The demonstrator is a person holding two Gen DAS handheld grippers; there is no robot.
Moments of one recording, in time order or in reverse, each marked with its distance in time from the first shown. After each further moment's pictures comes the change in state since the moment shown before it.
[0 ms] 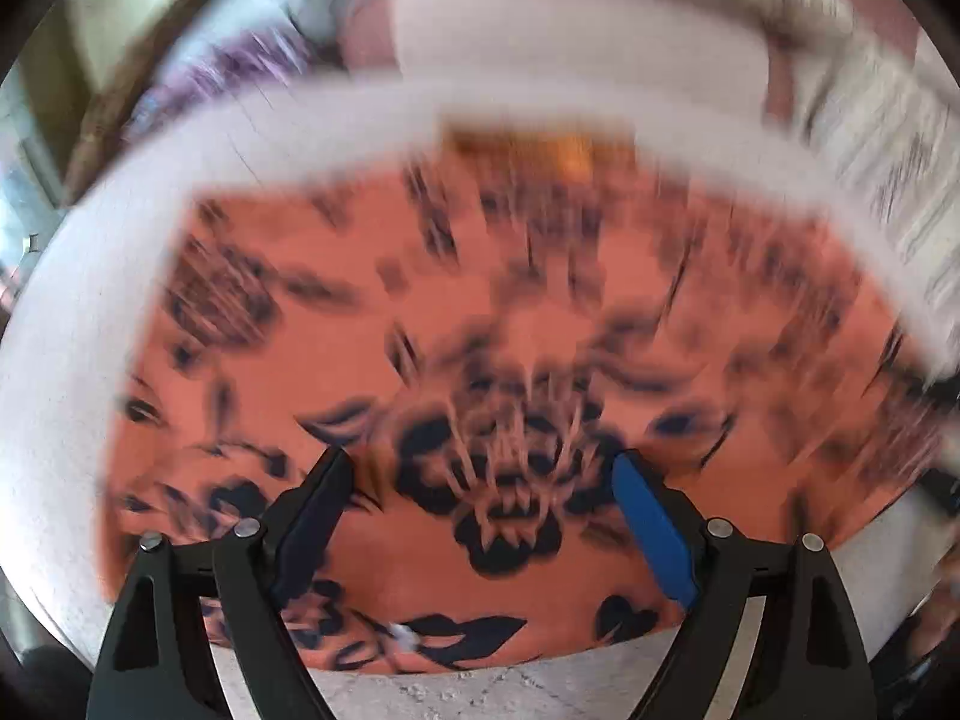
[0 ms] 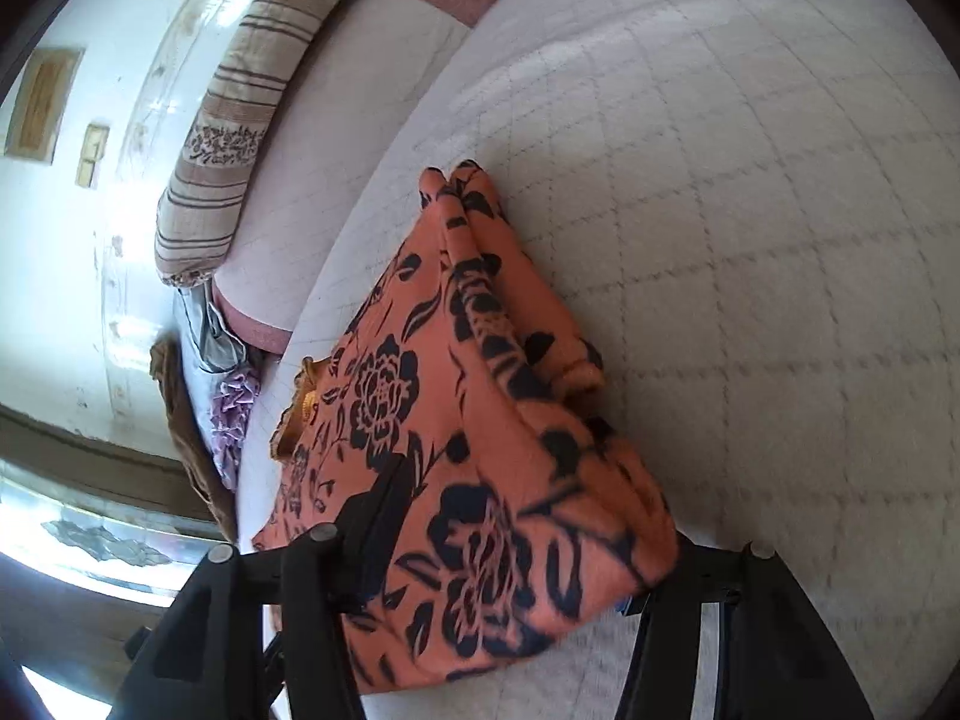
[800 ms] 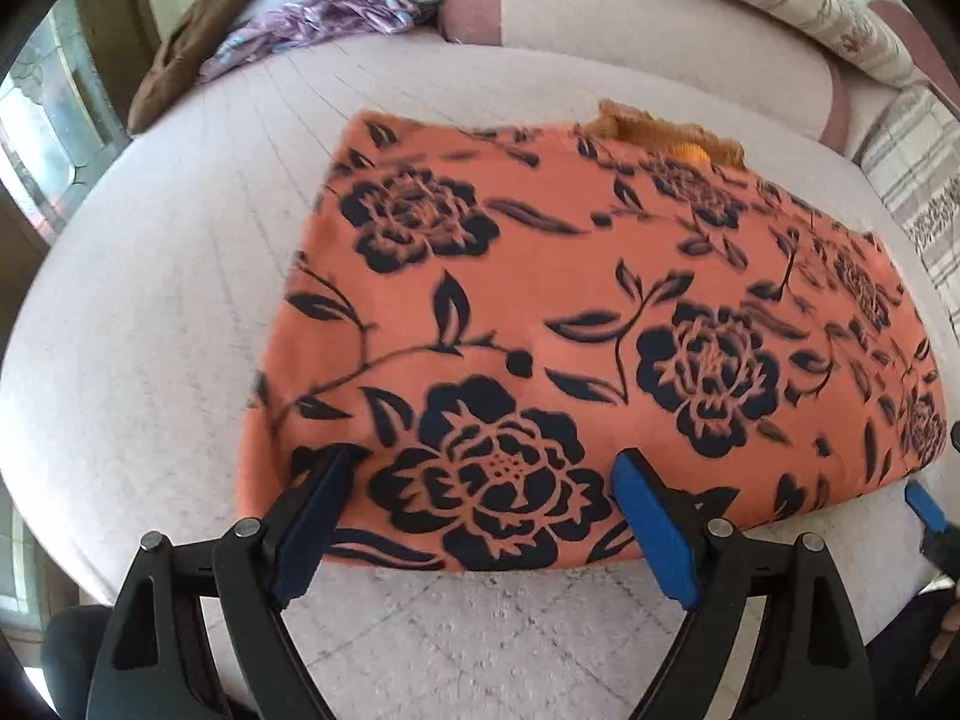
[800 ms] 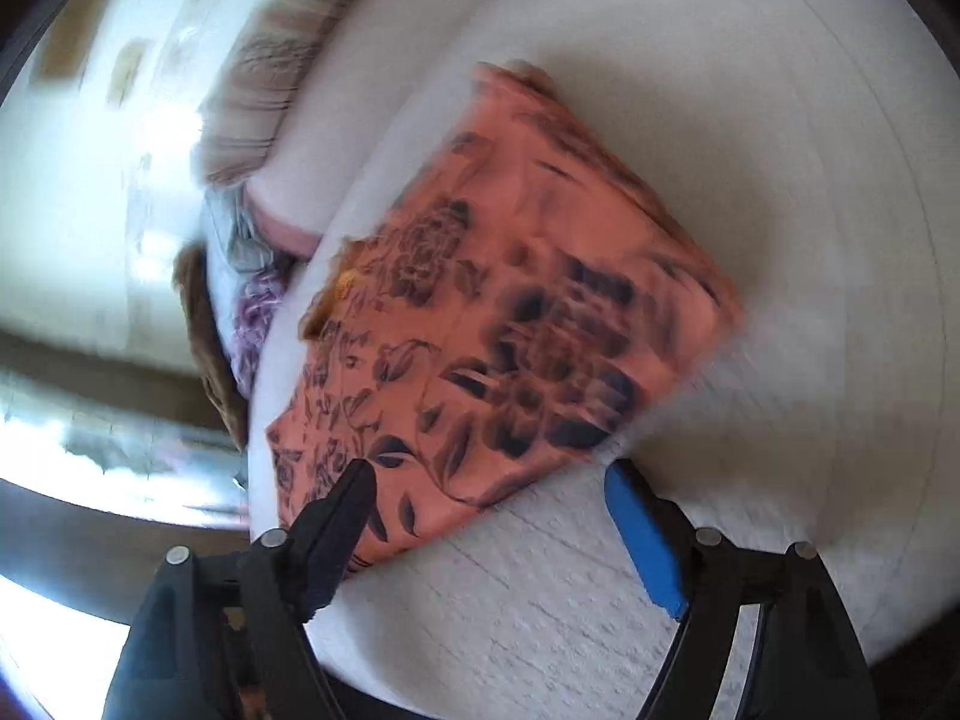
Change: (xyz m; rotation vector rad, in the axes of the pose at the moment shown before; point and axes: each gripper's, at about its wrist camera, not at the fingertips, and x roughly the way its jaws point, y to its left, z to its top) left arm -0.038 0.088 -0.026 -0.161 0.002 0.022; right arm -0.027 0.002 -0.051 -0.014 0.149 0.094
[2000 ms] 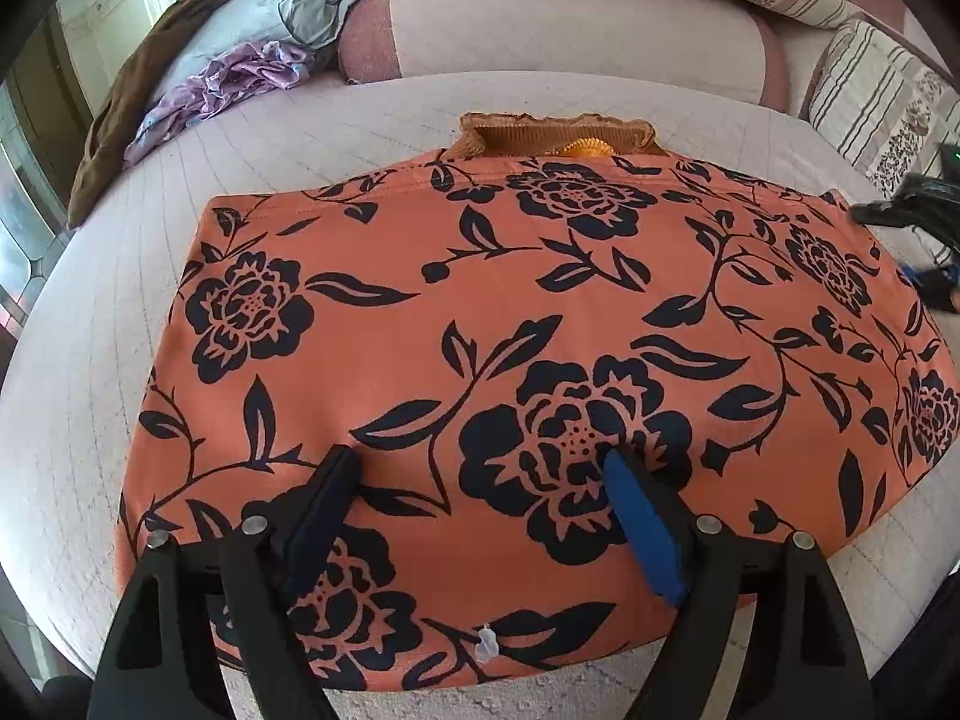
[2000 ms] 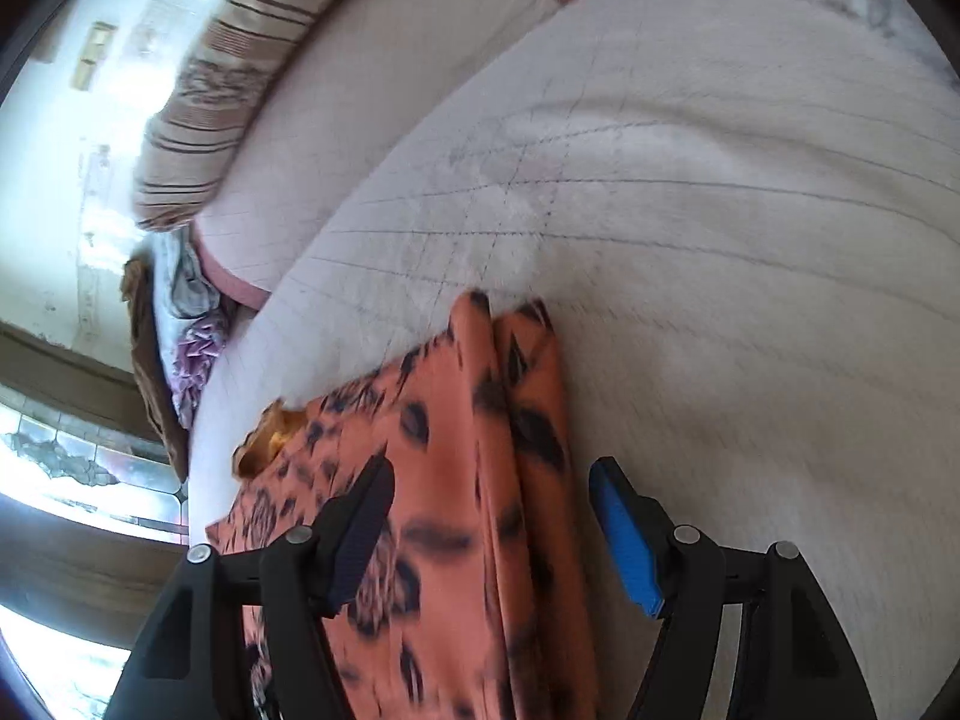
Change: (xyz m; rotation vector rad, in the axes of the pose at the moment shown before) left arm 0.032 -0.074 0.018 0.177 -0.051 -0.024; right arm 0.057 0.024 0.191 -0.178 0.041 -0.184
